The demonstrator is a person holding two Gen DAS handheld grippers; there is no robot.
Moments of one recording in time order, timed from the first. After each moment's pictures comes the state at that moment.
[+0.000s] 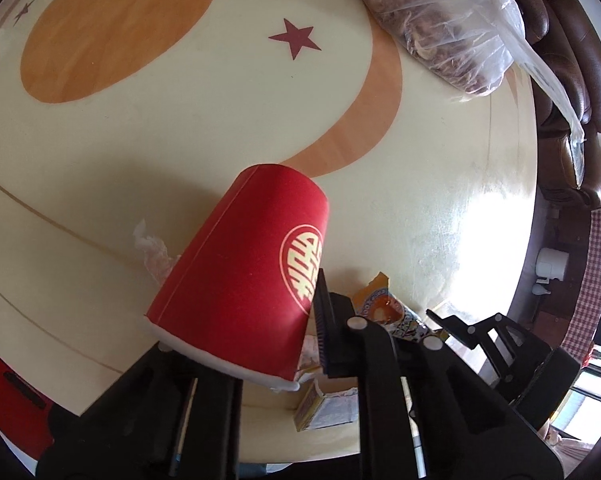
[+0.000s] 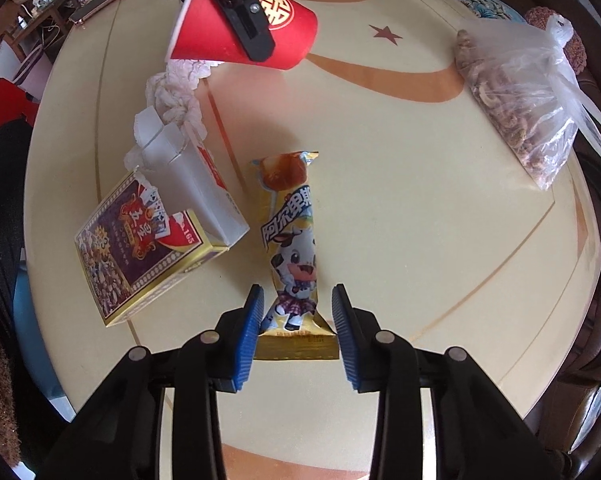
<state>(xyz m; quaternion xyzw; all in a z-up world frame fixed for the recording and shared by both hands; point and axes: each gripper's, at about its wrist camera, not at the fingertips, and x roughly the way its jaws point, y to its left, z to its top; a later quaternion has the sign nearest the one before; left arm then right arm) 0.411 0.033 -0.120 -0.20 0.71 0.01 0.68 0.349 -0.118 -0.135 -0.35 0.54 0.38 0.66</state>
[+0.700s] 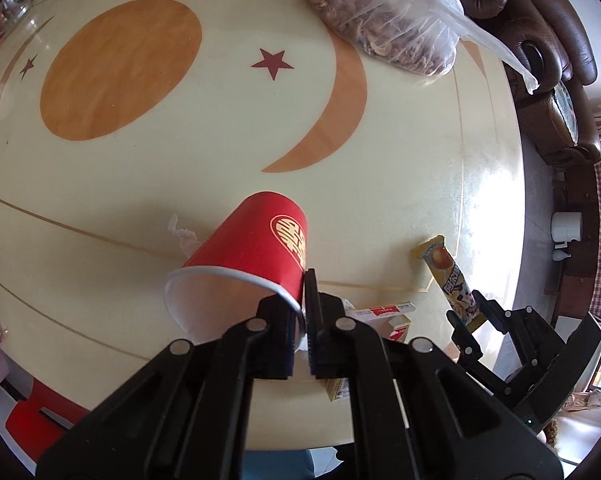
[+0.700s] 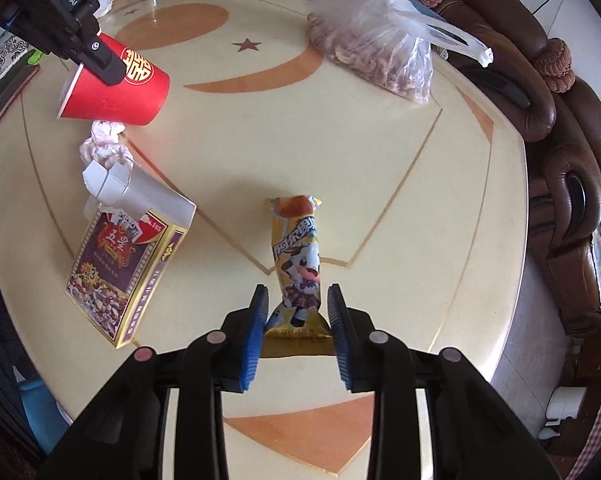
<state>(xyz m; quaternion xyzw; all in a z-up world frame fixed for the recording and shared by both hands) 0.382 0.028 -0.070 -0.13 0.69 -0.02 0.72 0.325 -0.153 -0.100 -0.24 0.54 0.19 0.78</state>
